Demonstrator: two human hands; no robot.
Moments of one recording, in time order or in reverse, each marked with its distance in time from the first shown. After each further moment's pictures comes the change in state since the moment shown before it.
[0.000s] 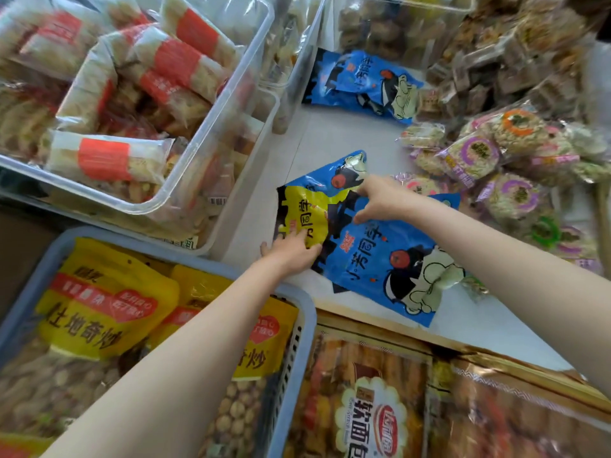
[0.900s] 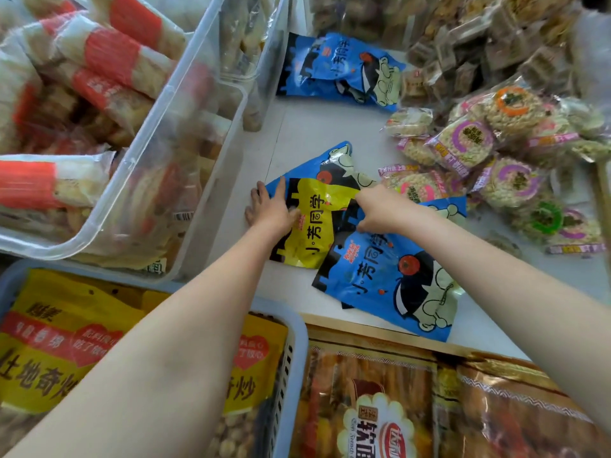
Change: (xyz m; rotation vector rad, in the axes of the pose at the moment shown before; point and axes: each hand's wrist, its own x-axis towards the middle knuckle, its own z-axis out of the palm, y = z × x) left_hand 0.082 0.009 -0.031 -0.087 0.251 -0.078; right_hand 0.017 0.029 0.022 -0.252 -0.008 0.045
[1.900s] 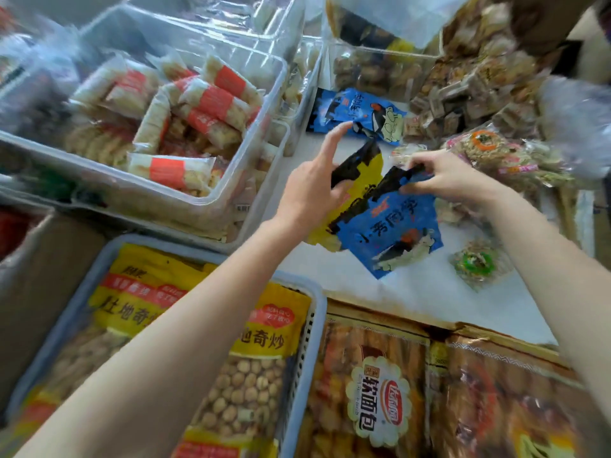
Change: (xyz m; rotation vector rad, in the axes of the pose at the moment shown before) left_hand -0.163 0.040 -0.094 -0.326 0.460 0.680; right_hand -0.124 0.017 -0.081 0.656 0.306 -0.149
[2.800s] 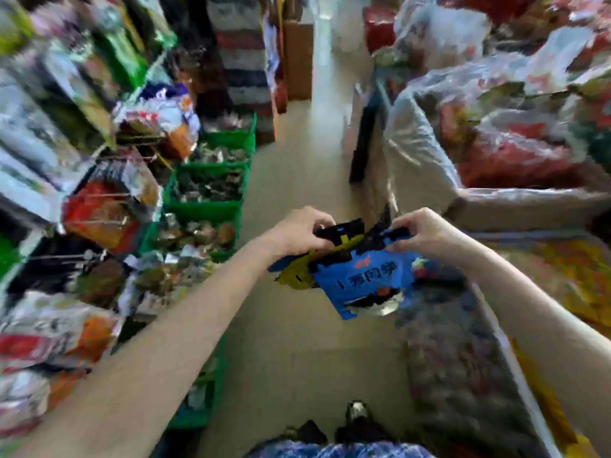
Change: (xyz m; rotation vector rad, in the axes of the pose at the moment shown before) left_hand -0.695 -0.029 -0.308 -0.001 0.360 -1.041; right_hand -0.293 -0.411 0.483 -0.285 -0.850 -0.853
